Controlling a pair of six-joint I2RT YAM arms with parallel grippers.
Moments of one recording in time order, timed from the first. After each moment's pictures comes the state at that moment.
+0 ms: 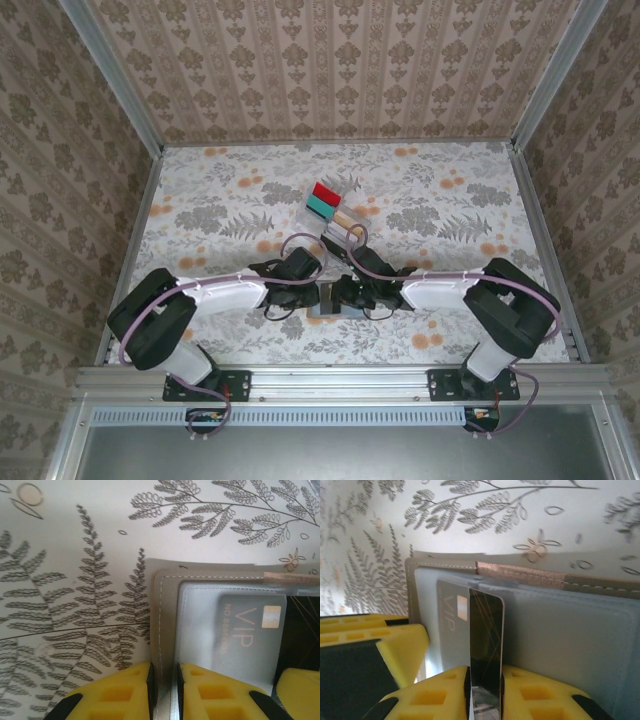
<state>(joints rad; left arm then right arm) -0.90 1.52 0.71 -0.31 0.02 -0.90 0.80 1.60 0.70 -0.02 -0.21 0.98</state>
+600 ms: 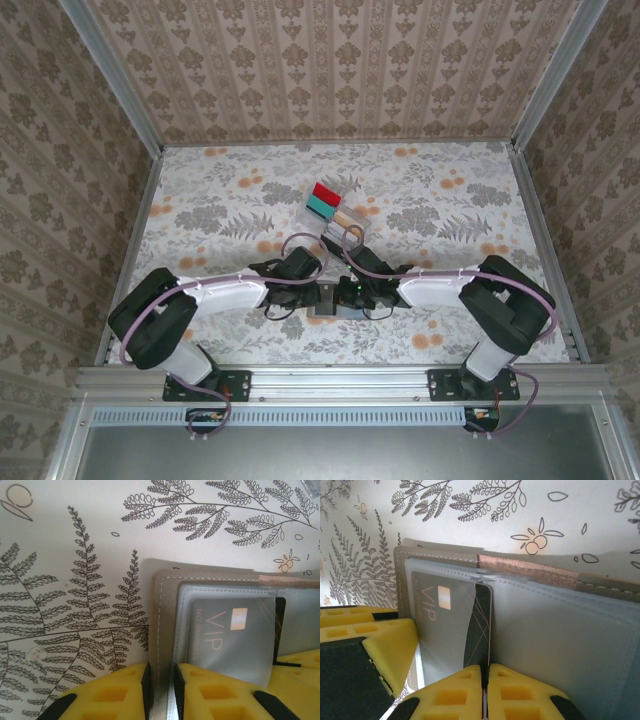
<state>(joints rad) -0.90 1.53 0.71 -0.30 0.04 -0.90 0.80 1.65 0.73 -0.03 -0.25 0.96</state>
